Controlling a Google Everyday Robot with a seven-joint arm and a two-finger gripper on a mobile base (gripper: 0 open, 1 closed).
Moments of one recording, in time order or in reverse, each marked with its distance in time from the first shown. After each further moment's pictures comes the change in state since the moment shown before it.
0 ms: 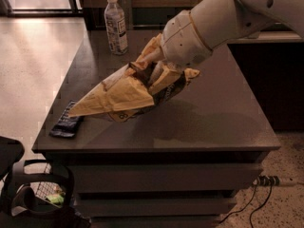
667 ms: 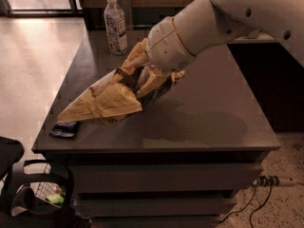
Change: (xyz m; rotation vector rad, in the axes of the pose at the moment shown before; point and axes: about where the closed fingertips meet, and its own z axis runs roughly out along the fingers) arm -0.012 -0.003 0.028 0.003 -0.016 -0.090
